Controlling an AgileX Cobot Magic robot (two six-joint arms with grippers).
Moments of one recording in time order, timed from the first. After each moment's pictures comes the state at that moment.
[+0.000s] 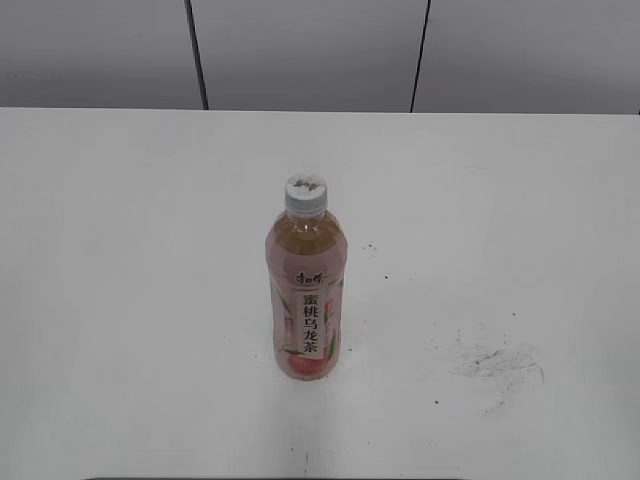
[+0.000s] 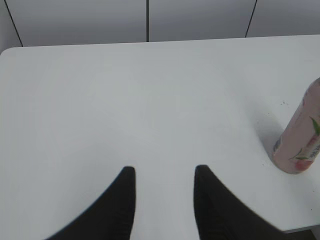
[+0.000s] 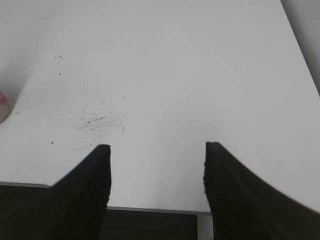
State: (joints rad) left arm -0.07 -0.01 -0.55 -0.04 1.03 0.01; right arm 0.04 -0.01 -0.51 0.08 1.10 -0.15
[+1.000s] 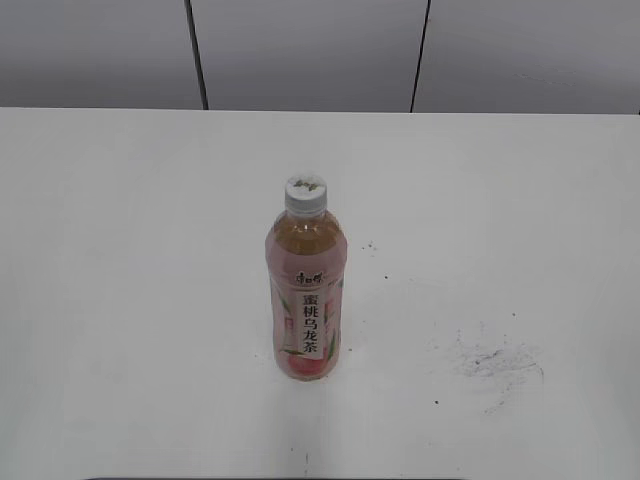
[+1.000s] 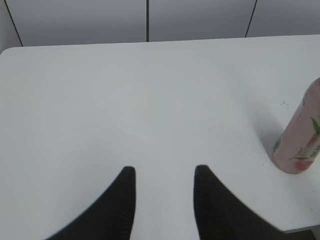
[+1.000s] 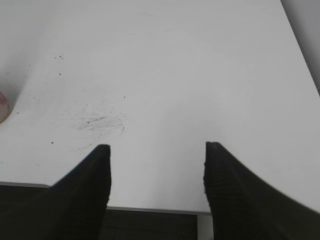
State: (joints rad) left arm -0.07 -0.01 -0.55 -0.04 1.03 0.01; right arm 0.04 -0.01 -0.51 0.08 1.10 -0.15
